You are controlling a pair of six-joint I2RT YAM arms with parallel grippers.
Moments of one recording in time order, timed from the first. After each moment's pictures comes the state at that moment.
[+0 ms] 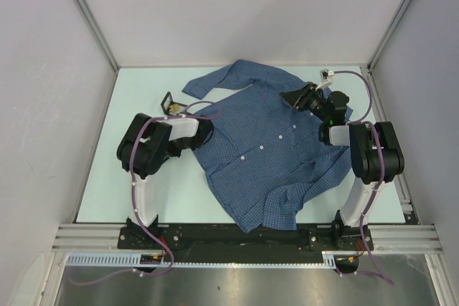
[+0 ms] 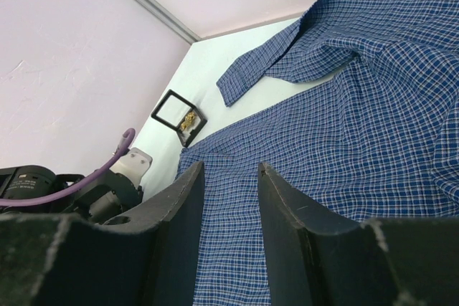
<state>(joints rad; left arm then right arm) -0.44 2.02 1.19 -0.99 -1.02 -0.42 0.07 1.86 0.87 1.05 -0.65 0.78</state>
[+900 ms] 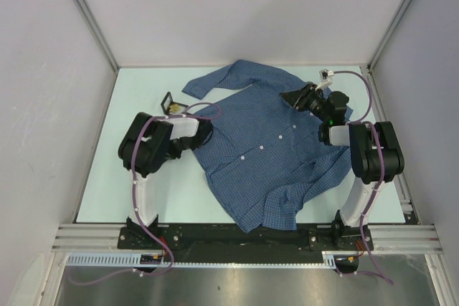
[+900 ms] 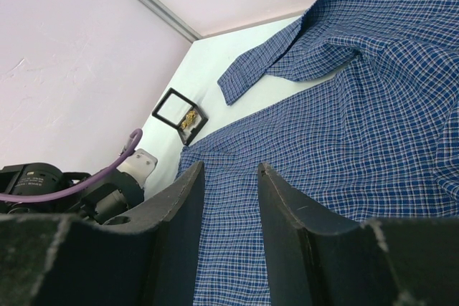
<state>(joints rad) -0.44 2.04 1.20 -1.00 -0.99 -0.42 0.07 1.86 0.87 1.05 -0.66 0.78</state>
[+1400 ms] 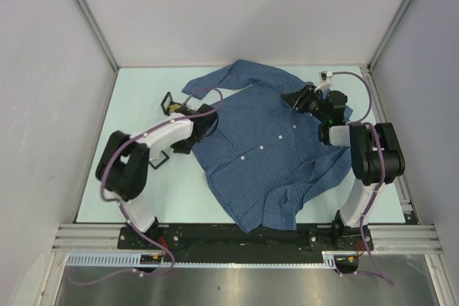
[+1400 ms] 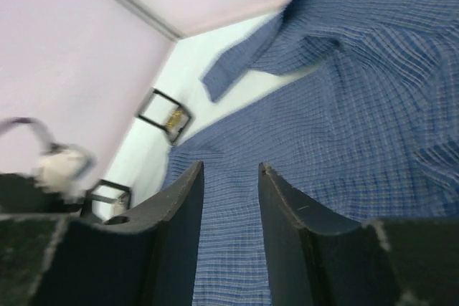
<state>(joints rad) -0.53 1.80 1.20 -1.02 -0.83 -0.41 0.08 1.86 0.87 1.02 -0.62 0.76</state>
